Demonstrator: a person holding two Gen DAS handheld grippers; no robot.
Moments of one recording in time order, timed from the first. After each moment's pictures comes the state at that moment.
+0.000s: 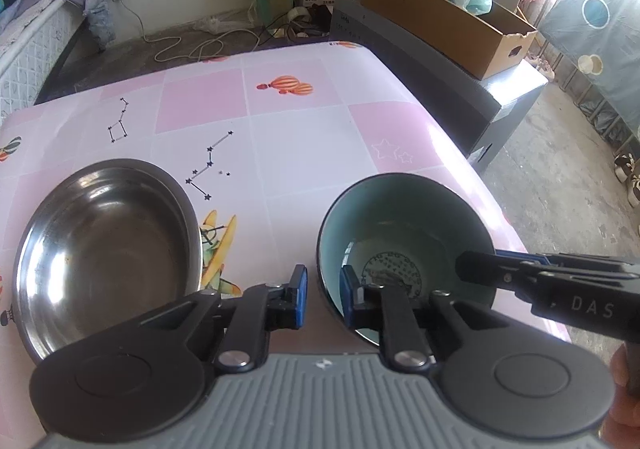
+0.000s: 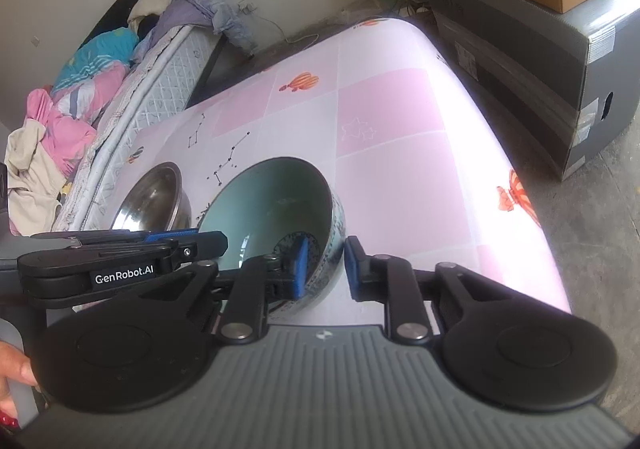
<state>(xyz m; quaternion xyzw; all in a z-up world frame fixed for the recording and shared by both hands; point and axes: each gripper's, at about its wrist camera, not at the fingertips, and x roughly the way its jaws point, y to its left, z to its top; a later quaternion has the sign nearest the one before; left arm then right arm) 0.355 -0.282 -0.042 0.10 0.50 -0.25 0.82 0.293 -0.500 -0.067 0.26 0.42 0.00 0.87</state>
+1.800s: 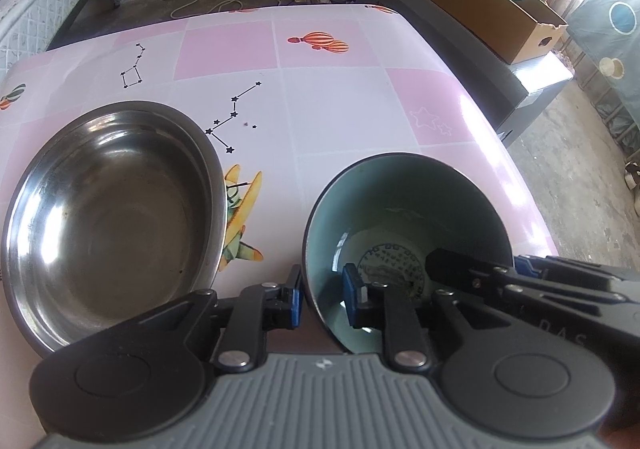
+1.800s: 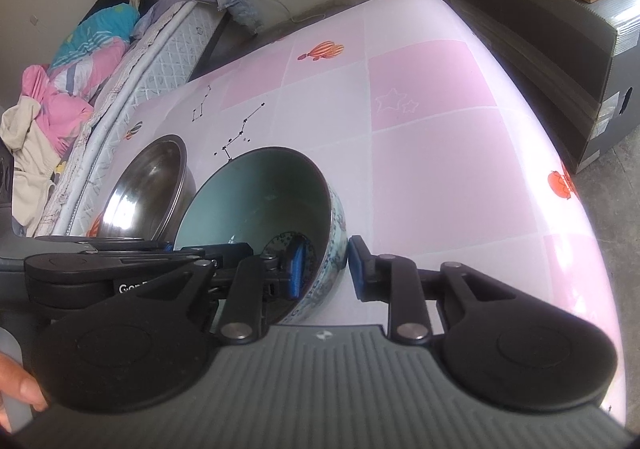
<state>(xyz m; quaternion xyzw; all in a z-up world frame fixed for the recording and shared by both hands) 0.367 -0.267 -0.063 0.08 0.55 -0.22 0.80 0.320 -0.469 -0.086 0.24 0.45 0.01 0.86</state>
